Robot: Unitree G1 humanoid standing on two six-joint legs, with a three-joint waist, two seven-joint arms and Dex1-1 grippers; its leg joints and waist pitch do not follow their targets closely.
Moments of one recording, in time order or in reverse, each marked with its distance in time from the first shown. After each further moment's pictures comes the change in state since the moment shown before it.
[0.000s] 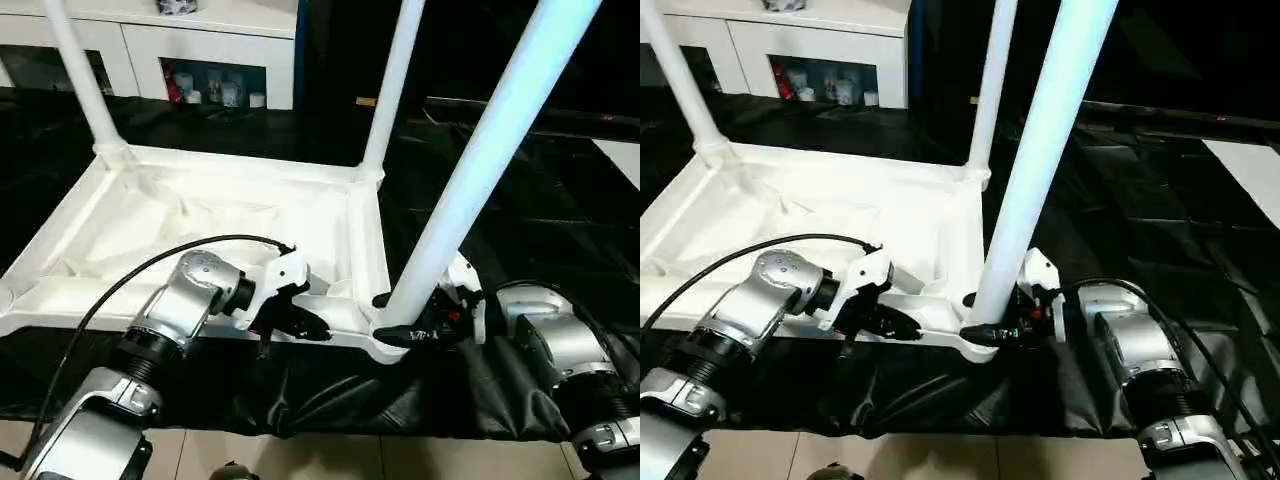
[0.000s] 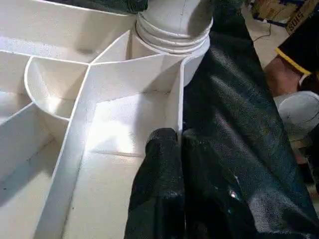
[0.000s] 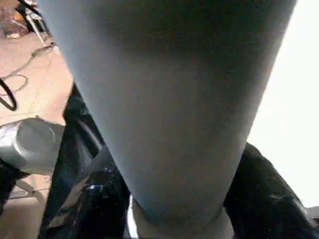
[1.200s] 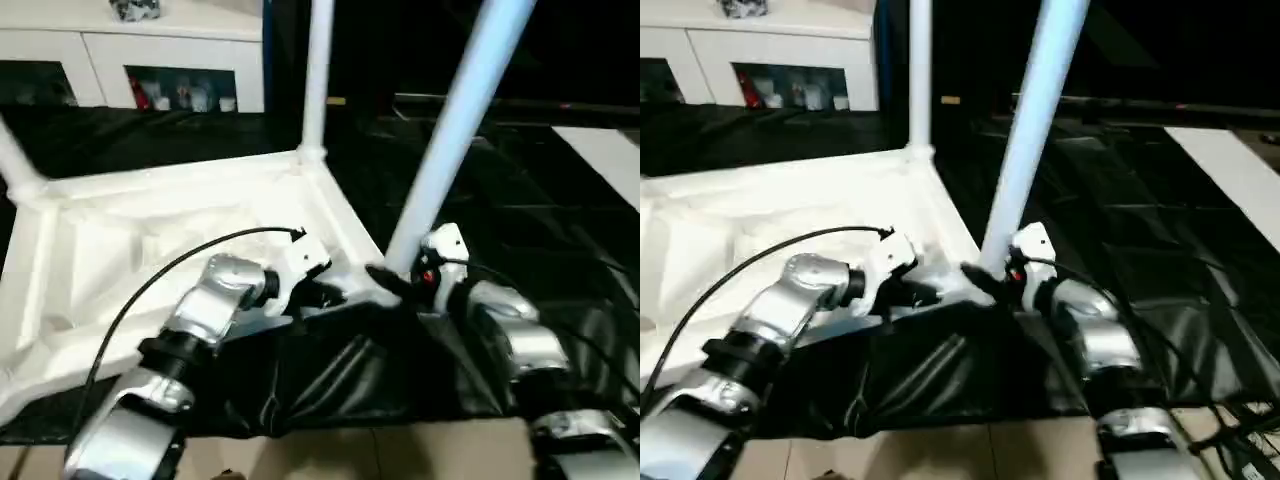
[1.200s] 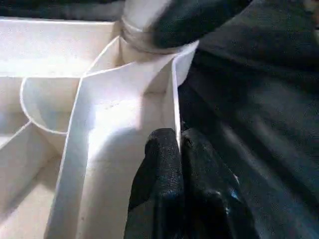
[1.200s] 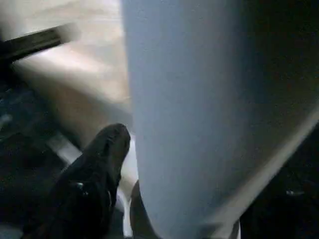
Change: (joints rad) left arm -0.013 -0.078 0.031 0.028 0.033 0.025 0.218; right arm -0.030 0.105 -0.086 0.114 -0.067 -0.028 -0.365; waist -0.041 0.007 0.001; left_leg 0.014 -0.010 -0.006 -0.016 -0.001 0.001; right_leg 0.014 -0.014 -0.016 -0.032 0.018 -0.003
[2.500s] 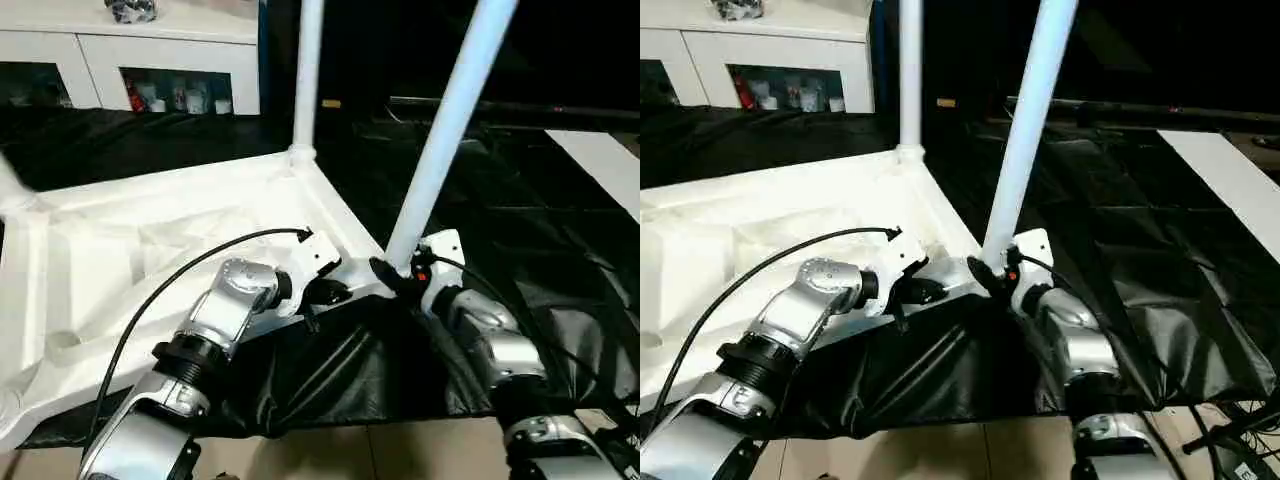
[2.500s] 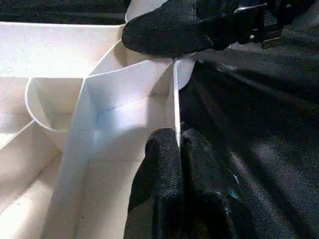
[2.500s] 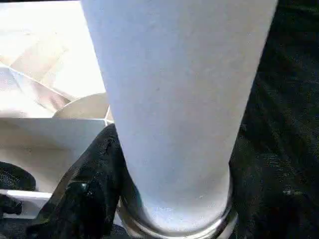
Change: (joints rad) left arm 0.004 -0.125 0.032 0.008 0.051 0.087 0.267; right arm -0.007 0.200 -0.124 0.088 -0.024 0.013 -0.504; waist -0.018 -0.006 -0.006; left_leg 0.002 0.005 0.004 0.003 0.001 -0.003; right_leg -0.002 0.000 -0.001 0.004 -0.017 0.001
